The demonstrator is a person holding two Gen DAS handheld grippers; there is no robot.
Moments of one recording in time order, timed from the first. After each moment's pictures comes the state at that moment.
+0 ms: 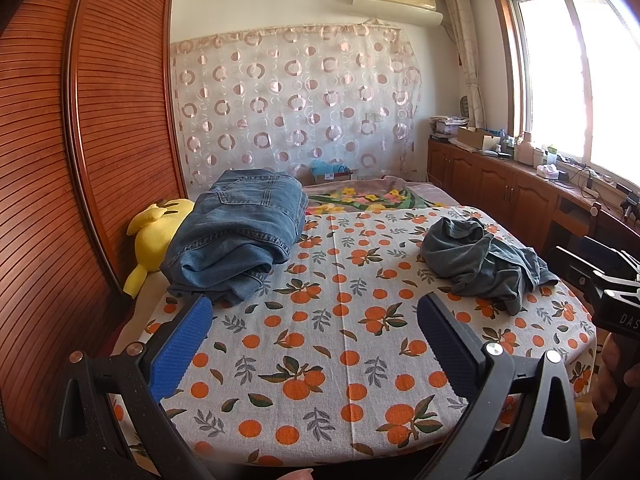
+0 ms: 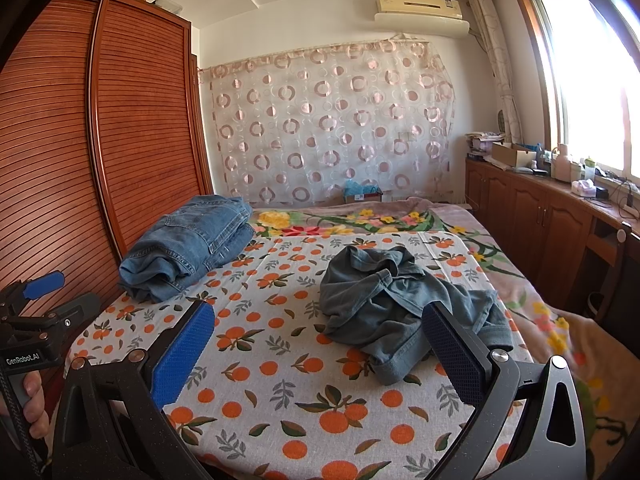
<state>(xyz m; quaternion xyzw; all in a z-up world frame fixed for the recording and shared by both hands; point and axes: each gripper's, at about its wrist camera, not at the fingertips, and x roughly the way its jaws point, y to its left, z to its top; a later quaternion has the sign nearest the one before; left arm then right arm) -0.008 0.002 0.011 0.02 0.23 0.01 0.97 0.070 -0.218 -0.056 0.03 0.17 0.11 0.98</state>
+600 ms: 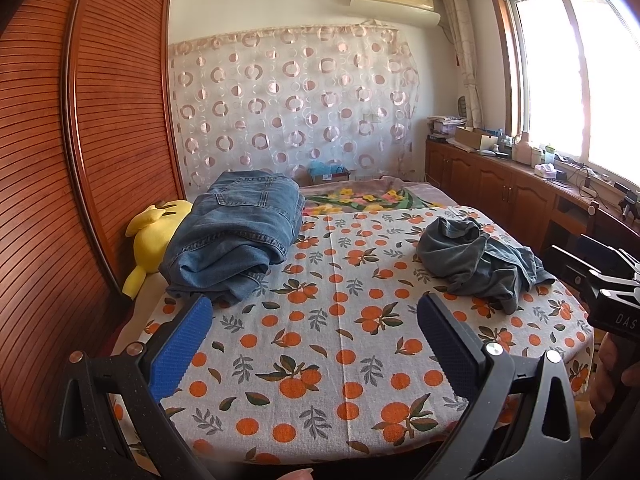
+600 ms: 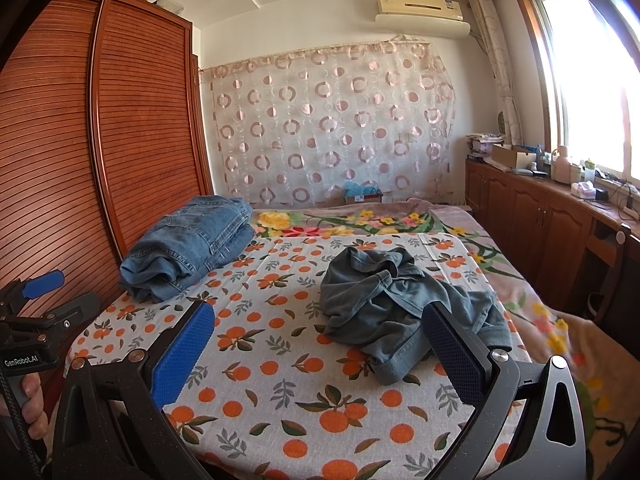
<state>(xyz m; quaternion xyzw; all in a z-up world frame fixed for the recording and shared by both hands) -0.009 0.001 0.012 0.02 0.22 0.01 0.97 0.068 -0.218 -0.056 0.03 0.17 0.11 0.98</state>
